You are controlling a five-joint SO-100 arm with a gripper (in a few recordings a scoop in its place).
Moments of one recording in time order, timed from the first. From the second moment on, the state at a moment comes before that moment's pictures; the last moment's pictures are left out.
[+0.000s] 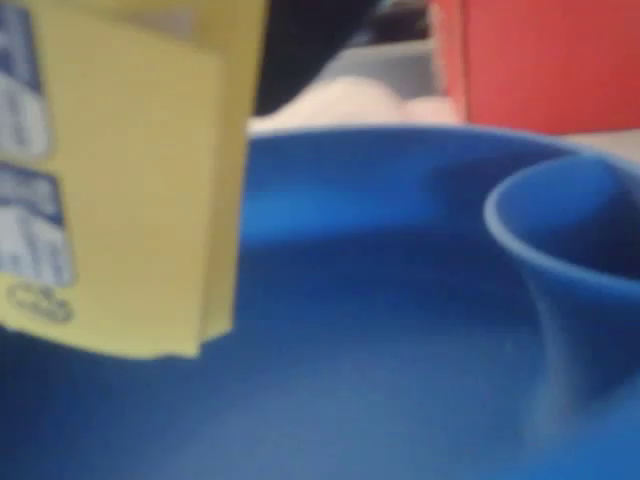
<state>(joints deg) -36.8 38.1 22.2 68.5 -62.8</state>
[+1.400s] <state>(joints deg) -43.2 76.2 21.3 104.3 -28.9</state>
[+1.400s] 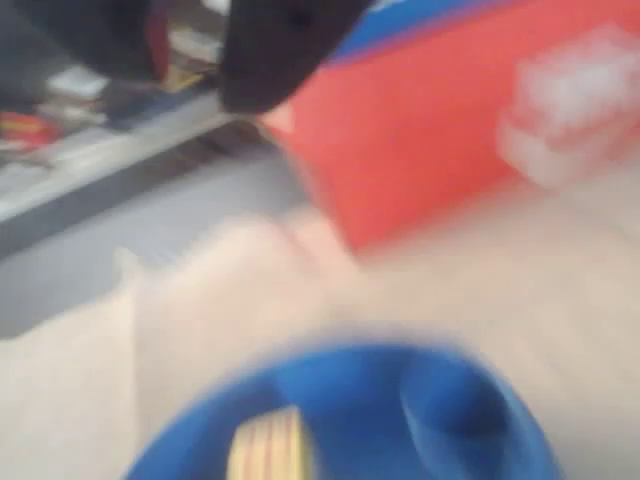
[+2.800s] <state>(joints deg) -45.7 154.7 129.6 61.9 -4.3</state>
